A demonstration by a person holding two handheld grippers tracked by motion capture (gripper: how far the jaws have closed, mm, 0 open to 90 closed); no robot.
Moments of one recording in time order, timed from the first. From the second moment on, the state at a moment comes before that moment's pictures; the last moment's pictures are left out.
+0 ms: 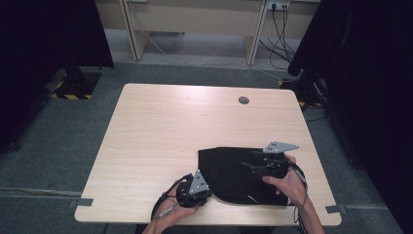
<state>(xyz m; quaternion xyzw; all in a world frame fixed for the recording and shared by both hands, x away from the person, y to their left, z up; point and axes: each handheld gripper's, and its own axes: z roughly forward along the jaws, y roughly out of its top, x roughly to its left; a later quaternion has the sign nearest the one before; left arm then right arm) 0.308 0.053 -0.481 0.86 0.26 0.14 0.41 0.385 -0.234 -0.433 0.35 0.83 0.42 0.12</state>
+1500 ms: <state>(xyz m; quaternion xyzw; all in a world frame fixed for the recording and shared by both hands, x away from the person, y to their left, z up) 0.309 0.054 -0.482 0.86 0.26 0.13 0.41 0.460 -0.099 -0.446 0.29 0.88 0.37 0.08</state>
